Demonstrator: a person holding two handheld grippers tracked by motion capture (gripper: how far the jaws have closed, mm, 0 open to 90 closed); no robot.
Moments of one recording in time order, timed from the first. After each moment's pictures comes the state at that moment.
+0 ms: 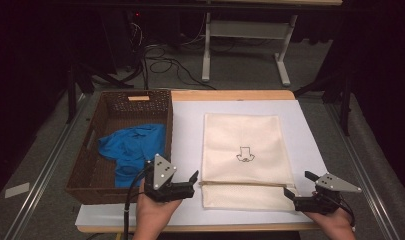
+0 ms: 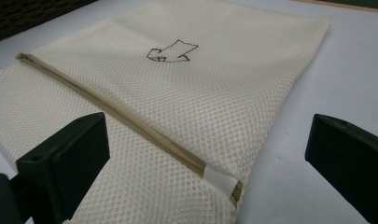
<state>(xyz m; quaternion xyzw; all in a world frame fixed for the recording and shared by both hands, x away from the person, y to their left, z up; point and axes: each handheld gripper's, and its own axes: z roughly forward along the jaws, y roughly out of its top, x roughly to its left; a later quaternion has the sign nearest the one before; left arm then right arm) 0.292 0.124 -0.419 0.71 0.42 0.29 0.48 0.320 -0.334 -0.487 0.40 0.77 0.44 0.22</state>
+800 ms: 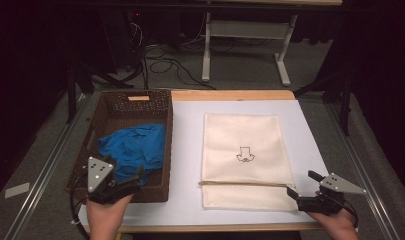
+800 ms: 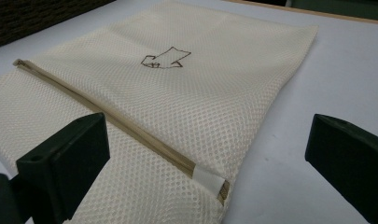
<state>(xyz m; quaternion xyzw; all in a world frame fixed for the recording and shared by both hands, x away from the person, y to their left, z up) 0.271 0.238 -0.416 0.63 0.52 0.35 0.46 0.318 -0.341 -0.484 0.40 0.76 0.45 0.23</state>
